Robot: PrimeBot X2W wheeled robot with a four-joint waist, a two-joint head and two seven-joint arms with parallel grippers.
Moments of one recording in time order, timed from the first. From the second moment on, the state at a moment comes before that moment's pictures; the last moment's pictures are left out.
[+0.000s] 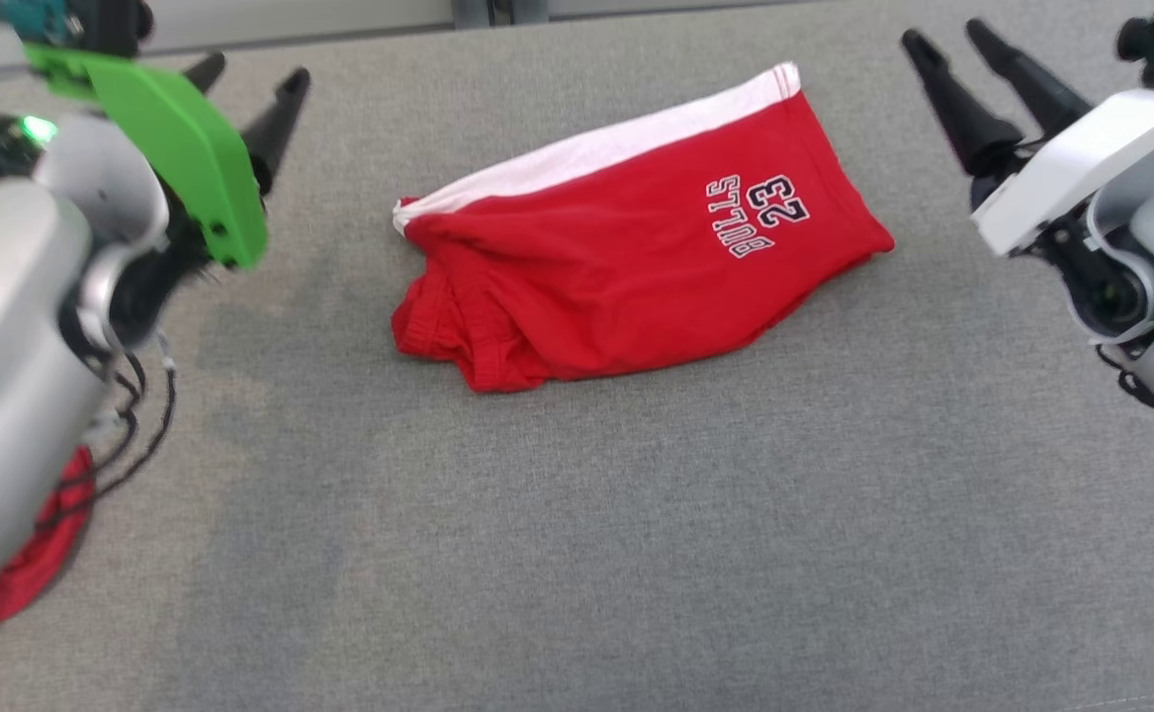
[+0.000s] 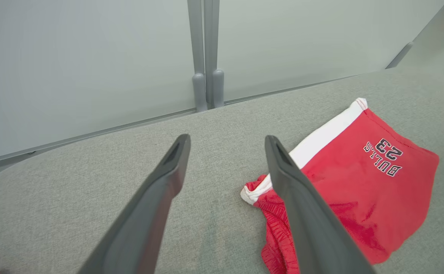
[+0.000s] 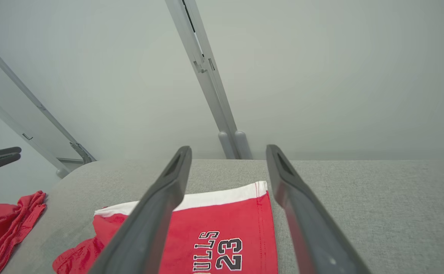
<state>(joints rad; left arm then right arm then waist) -1.11 0.58 -0.94 0.44 -1.12 0.06 0.27 -1.07 -0.64 1.04 0.54 1.34 0.13 -0.26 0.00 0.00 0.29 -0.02</state>
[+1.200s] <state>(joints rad) -0.37 0.21 -0.46 0.09 -0.59 0.11 -0.26 -0.92 -0.54 0.68 0.84 1.19 0.13 -0.14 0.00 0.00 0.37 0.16</state>
